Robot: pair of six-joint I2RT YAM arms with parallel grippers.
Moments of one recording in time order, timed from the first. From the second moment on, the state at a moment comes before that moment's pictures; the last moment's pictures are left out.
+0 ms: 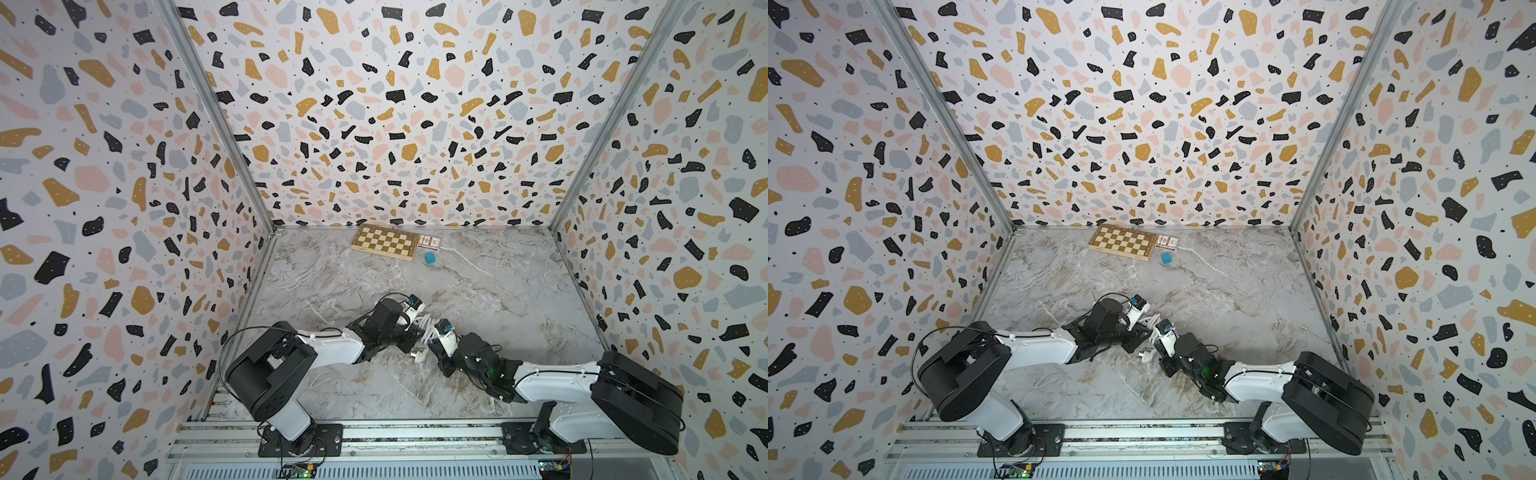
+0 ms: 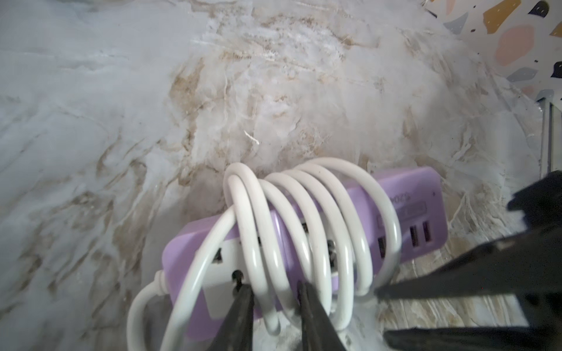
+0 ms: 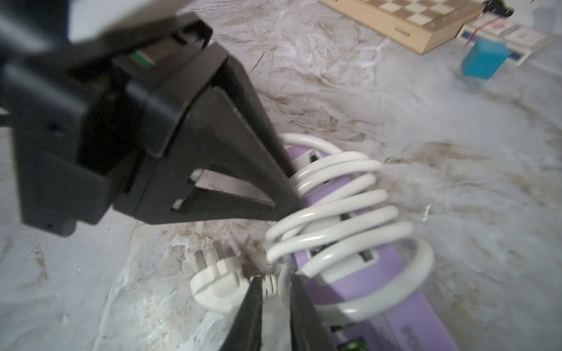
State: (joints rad) left arm -0.75 1.59 0.67 0.21 0.28 -0.13; right arm 0.96 1.30 0.34 0.46 0.13 0.11
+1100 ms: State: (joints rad) left arm -0.23 1.06 0.55 0.11 -0.32 -0.04; right arm 0.14 1.14 0.40 0.42 0.08 -0.05
